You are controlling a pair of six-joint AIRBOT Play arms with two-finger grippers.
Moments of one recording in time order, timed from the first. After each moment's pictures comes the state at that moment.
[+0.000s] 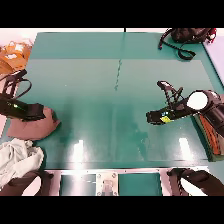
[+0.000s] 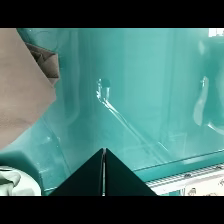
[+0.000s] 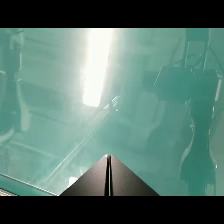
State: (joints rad) left arm 0.11 -0.88 1.01 1.26 -1.53 -1.46; right arm 0.24 -0.98 0.84 -1.27 1.23 1.66
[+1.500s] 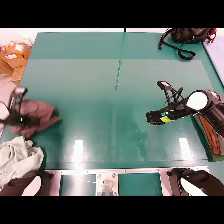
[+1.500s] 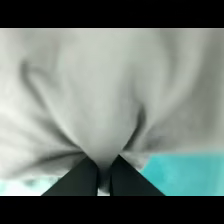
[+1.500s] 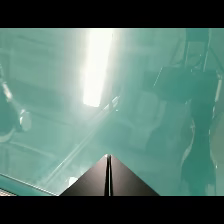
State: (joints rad) left arm 0.15 -0.88 0.72 1.61 -1.12 -1.40; right arm 0.24 -0.98 0.84 -1.26 1.23 1.66
